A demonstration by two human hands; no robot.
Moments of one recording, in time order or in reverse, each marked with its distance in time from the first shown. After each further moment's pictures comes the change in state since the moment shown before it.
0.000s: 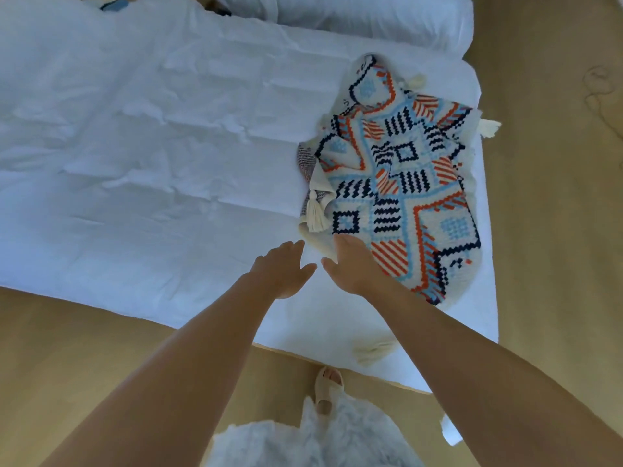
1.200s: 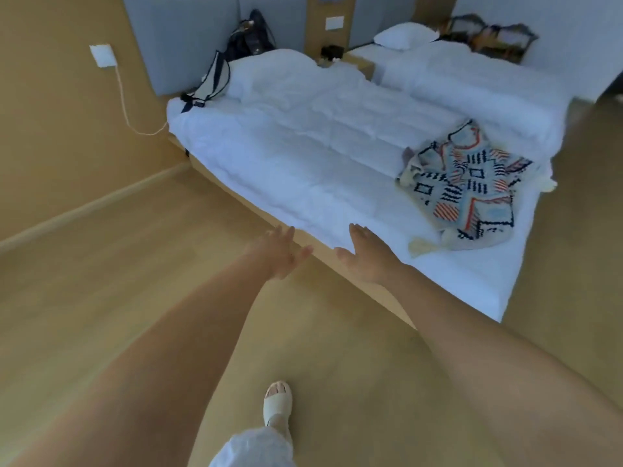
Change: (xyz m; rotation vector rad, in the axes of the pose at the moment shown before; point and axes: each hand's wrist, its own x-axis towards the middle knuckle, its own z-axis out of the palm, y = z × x) left_hand -0.588 -0.001 0.262 -0.205 0.314 -0.408; right_hand -0.526 -0.114 0.181 -0.220 -0.006 -0.421
